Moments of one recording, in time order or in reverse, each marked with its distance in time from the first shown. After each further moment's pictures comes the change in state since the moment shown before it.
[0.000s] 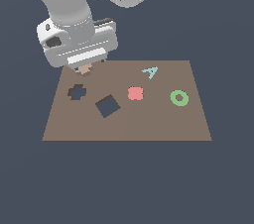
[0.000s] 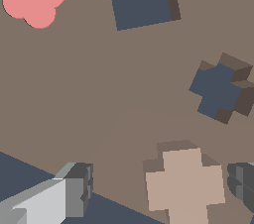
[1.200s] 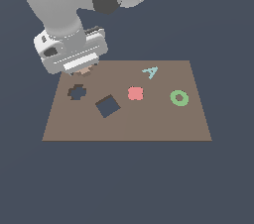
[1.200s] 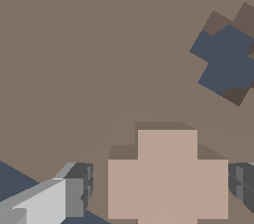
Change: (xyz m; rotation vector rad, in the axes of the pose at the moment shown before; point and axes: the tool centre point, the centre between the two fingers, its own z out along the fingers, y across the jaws) arm -0.025 0.025 0.036 0.008 -0.005 -0.102
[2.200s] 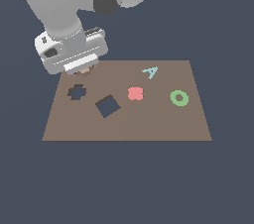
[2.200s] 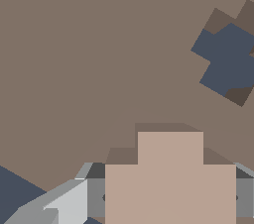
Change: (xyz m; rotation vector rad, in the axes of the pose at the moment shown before) arm 0.000 0.000 0.003 0.000 0.000 -0.001
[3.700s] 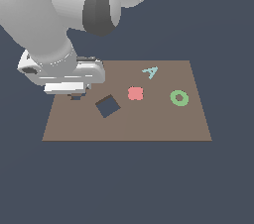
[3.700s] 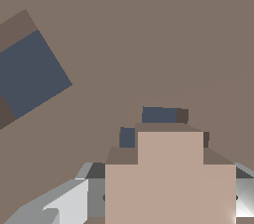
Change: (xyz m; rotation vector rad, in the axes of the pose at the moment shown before) arm 0.069 0.047 -0.006 0.001 -0.001 0.471
